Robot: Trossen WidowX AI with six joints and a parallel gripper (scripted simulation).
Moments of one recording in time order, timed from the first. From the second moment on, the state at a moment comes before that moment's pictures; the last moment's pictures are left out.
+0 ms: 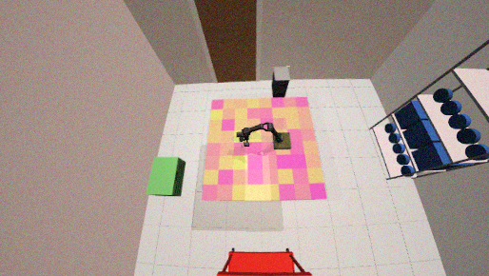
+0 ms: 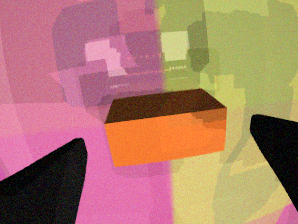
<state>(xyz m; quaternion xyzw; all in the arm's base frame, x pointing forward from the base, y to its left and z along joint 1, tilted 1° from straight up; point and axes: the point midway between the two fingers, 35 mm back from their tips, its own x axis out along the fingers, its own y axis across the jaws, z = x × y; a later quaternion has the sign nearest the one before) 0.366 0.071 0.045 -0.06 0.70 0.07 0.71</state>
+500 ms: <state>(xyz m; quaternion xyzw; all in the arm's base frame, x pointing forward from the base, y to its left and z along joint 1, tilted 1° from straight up) 0.366 0.071 0.029 -0.06 0.70 0.07 0.71</state>
